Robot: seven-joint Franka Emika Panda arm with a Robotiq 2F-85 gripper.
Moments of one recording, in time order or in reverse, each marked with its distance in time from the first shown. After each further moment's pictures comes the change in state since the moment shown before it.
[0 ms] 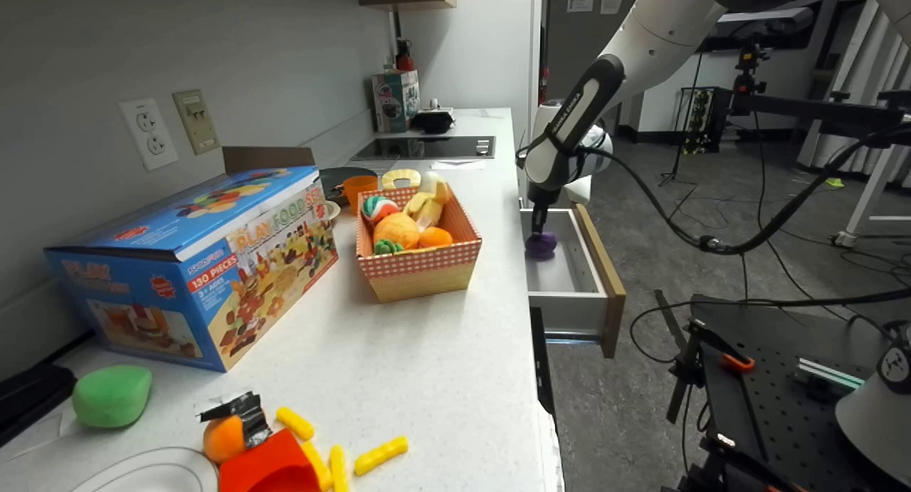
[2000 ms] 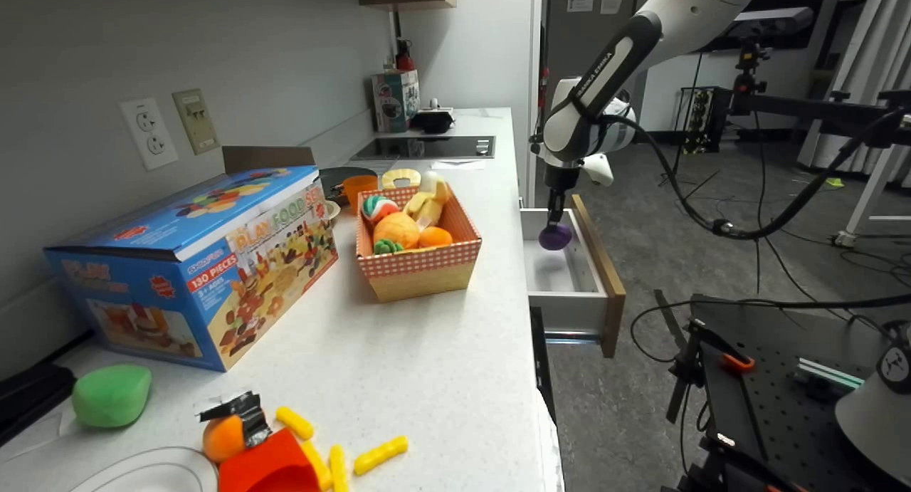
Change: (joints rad) arm -0.174 -0.166 0.151 -0.131 -0.015 -0.107 -0.151
